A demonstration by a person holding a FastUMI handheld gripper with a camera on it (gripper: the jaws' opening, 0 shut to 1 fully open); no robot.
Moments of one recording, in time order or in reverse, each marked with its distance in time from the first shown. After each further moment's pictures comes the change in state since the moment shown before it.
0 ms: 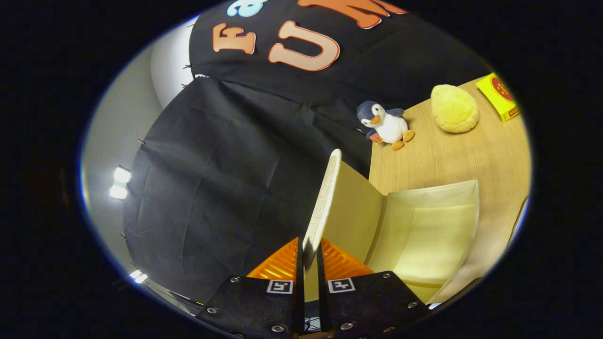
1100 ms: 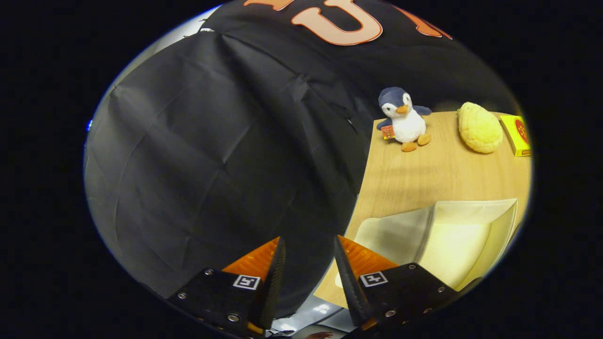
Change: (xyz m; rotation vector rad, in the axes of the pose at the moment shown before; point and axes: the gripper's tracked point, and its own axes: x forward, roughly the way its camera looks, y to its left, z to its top) arm 0.150 -0.008 -0.033 -0.216 0.044 -0.308
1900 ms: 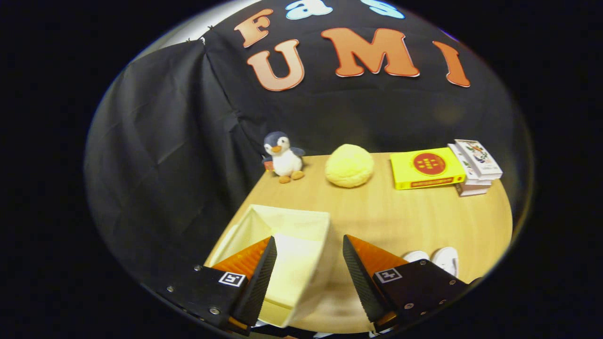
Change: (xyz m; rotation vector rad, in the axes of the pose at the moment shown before) arm -0.204 -0.282 -0.027 -0.158 -0.240 -0.453
